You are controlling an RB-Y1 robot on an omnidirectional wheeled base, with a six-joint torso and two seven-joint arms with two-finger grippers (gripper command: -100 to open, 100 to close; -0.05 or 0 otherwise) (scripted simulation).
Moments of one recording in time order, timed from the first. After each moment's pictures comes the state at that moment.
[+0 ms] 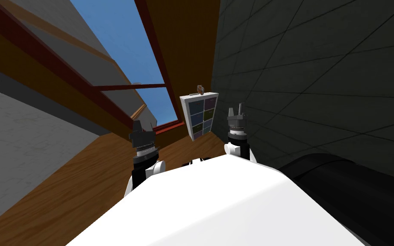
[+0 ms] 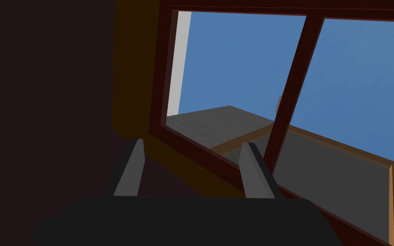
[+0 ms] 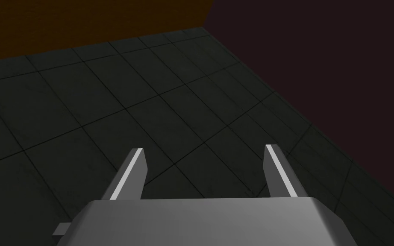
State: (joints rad) left arm 0.47 0.00 -0.05 -2.33 -0.07 -0.47 0.02; right arm 0.47 0.02 -0.07 -2.38 0.00 -0.55 -0.01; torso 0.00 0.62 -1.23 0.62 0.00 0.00
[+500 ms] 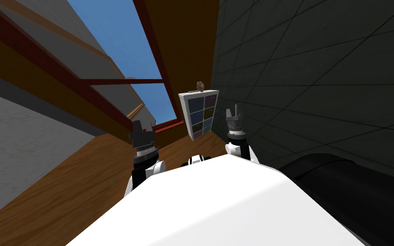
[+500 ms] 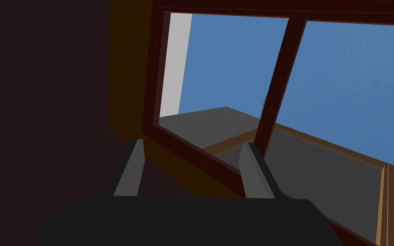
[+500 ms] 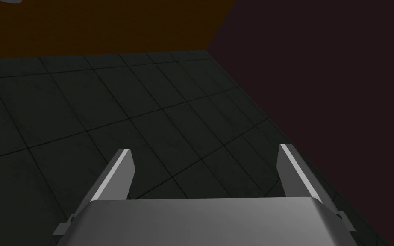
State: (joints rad) left arm 0.47 0.00 -0.05 -2.33 -0.07 -0.47 0.02; right arm 0.46 -0.07 -0.07 -2.34 0.02 -0.57 0.06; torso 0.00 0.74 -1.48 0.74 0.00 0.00
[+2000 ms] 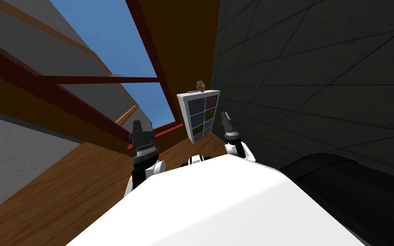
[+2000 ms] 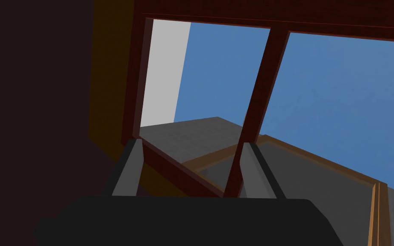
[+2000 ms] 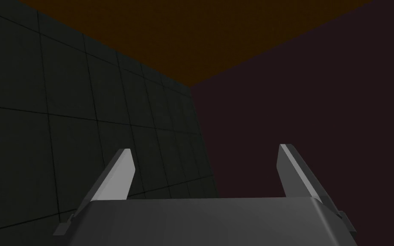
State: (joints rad) left arm 0.47 0.00 -0.05 -2.33 -0.07 -0.47 0.02; right arm 0.41 -0.15 -0.09 -2.17 0.14 -0.65 0.46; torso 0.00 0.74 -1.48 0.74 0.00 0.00
